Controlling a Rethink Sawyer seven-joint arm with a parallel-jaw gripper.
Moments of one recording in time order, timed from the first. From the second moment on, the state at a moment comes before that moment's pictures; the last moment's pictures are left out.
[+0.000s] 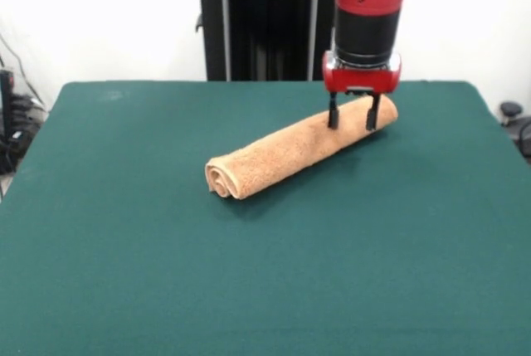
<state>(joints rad) -0.19 -0.60 0.18 1.90 -0.40 0.33 2.17</state>
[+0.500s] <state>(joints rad) -0.39 -0.70 0.19 2.02 -0.40 0.33 2.17</state>
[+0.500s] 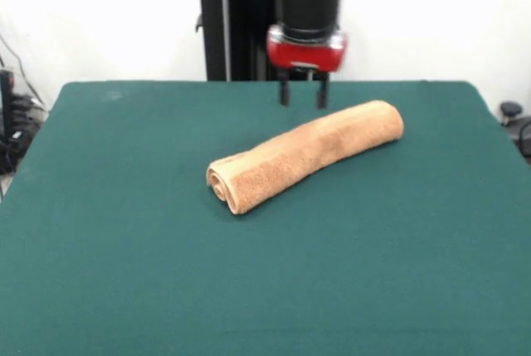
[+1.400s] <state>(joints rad) -0.60 -0.76 0.20 2.09 -0.46 0.33 2.17</state>
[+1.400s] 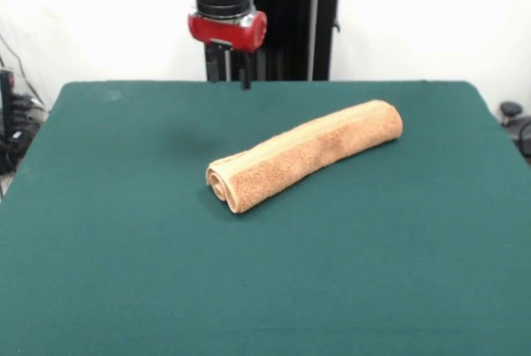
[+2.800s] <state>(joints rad) -0.47 -0.68 0.20 1.85 -0.46 0.53 2.17</state>
